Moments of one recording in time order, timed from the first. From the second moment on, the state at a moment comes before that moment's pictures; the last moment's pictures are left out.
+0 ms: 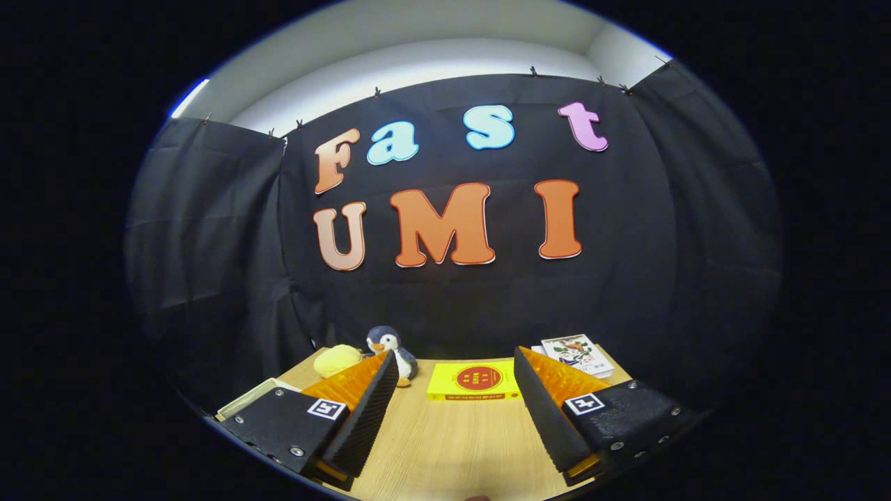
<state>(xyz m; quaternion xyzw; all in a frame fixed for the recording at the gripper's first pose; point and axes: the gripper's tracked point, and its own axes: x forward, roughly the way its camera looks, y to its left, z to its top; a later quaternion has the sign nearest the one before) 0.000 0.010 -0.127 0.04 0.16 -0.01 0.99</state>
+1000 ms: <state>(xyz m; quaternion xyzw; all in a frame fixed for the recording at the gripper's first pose) -0.023 -0.041 -0.031 -0.04 -0.02 -0.02 1.00</state>
